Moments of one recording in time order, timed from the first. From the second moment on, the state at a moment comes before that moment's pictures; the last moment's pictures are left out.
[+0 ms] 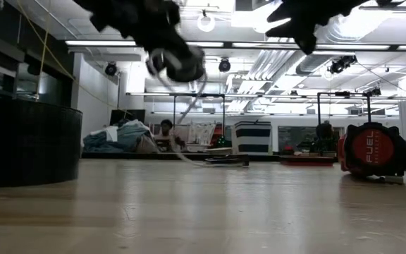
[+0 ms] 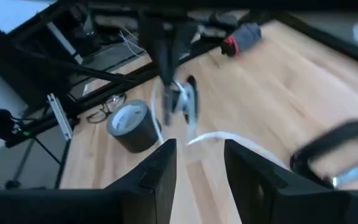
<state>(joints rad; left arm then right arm) 0.24 1.38 1.00 -0.22 0.54 -0.21 -0.03 1.02 0.79 -0.14 0.02 0.37</state>
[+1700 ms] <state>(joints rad) 0.14 1.22 1.00 -0.16 0.28 -0.10 -0.08 1.44 1.09 -0.14 -0.26 0.26</state>
